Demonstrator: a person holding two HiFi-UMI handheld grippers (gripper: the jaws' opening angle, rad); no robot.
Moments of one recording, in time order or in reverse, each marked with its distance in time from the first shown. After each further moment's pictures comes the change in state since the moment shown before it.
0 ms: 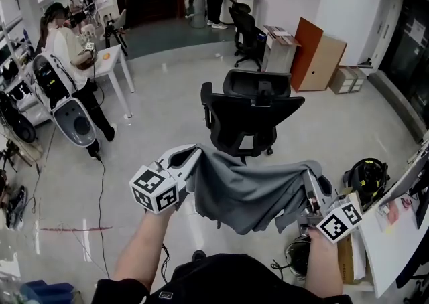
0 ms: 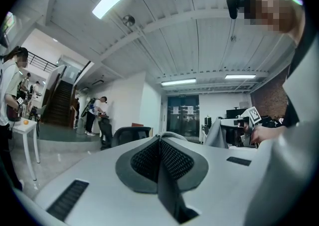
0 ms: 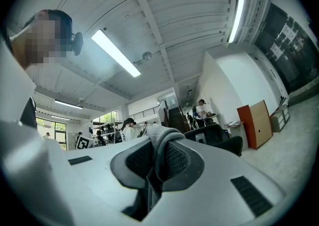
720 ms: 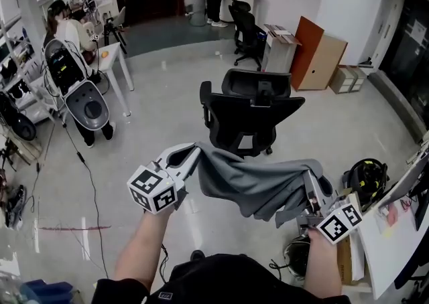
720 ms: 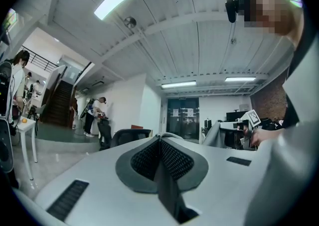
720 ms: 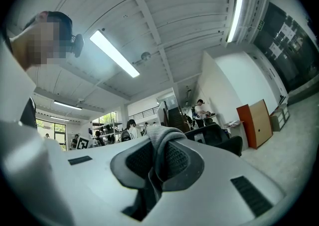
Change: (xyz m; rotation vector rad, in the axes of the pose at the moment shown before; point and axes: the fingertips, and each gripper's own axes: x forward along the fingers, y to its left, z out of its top) left arm 0.007 0.009 0.006 -0.011 -0.029 -0.004; right arm 0.010 -0.009 0.001 0.011 -0.003 -0.003
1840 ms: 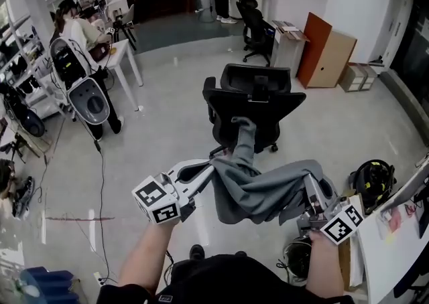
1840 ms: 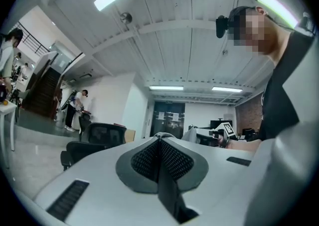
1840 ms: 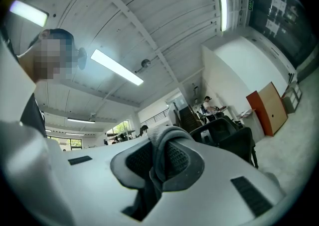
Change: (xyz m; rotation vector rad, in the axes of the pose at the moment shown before) left arm 0.029 -0.110 -0.023 -0.079 -0.027 -0.174; right arm -0.042 -0.047 0.000 0.133 -0.035 0.157
